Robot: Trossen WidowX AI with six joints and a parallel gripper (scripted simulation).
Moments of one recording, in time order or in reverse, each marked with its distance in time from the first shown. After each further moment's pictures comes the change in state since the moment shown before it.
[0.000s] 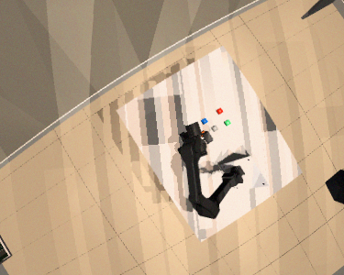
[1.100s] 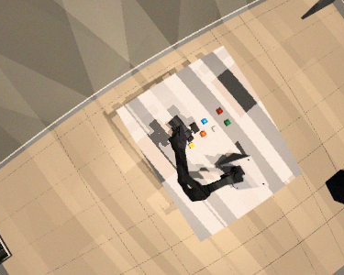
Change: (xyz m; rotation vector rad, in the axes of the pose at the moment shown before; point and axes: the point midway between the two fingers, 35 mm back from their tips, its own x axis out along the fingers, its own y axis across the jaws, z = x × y) arm 0.090 0.016 0.075 -0.018 -0.004 -0.001
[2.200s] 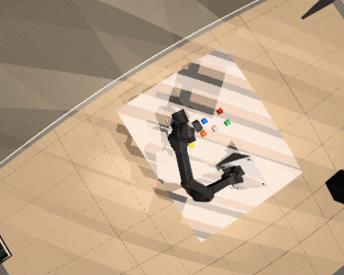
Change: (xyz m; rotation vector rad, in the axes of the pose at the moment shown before) arm -0.087 -0.003 0.003 0.013 -0.012 -0.002
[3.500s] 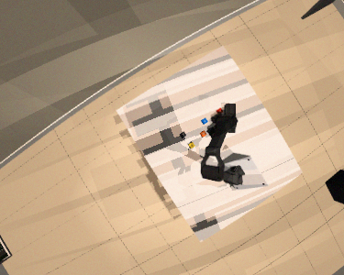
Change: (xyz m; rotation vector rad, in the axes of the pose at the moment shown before) arm 0.075 -0.220 -0.084 -0.011 0.012 -0.011
